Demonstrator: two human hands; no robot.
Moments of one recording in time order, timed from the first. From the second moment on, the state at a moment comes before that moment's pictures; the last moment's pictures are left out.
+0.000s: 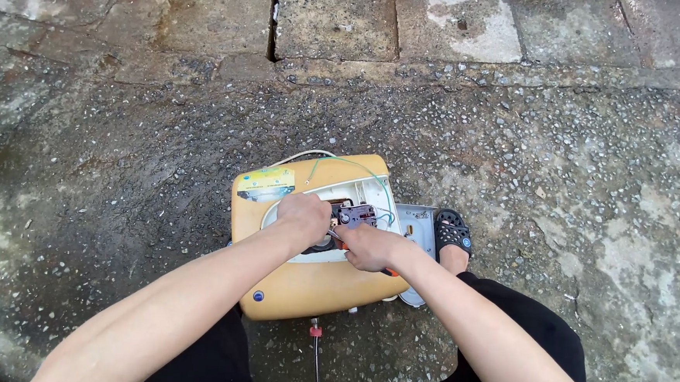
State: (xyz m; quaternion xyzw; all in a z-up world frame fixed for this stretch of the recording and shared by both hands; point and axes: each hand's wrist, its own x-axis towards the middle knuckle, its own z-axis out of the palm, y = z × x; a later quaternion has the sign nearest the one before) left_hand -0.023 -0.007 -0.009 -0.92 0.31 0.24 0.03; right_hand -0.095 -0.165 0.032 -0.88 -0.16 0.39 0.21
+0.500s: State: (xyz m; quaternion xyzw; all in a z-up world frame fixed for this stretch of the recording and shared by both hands) left_hand -0.038 0.119 0.096 -0.98 0.00 0.21 0.06; right_hand -0.071 -0.131 -0.063 -0.94 -0.02 0.23 0.25
